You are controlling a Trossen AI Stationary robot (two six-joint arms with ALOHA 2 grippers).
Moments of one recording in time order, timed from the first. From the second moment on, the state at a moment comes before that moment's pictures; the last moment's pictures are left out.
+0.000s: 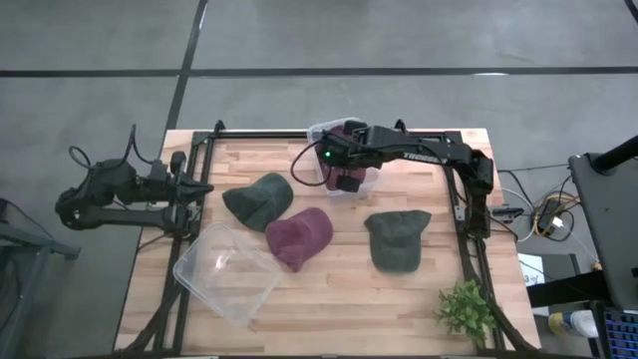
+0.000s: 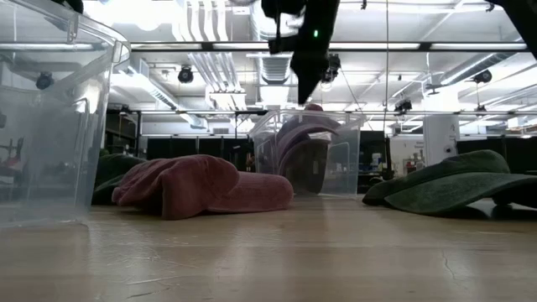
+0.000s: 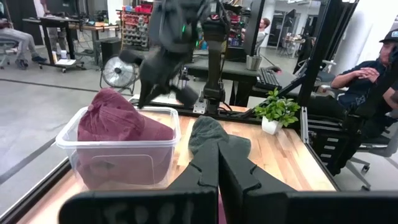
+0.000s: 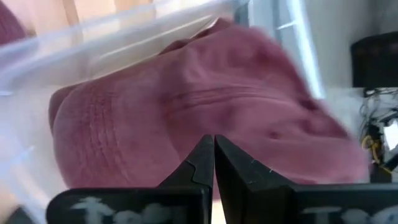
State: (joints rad) left arm 0.00 0.23 0.75 -0.63 -0.08 -0.10; right arm -0.22 1.94 1.87 -1.16 0.44 -0.15
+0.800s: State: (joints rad) left arm 0.00 0.23 0.75 -0.63 -0.08 -0.10; right arm -0.26 1.90 1.86 -1.07 0.35 -0.14
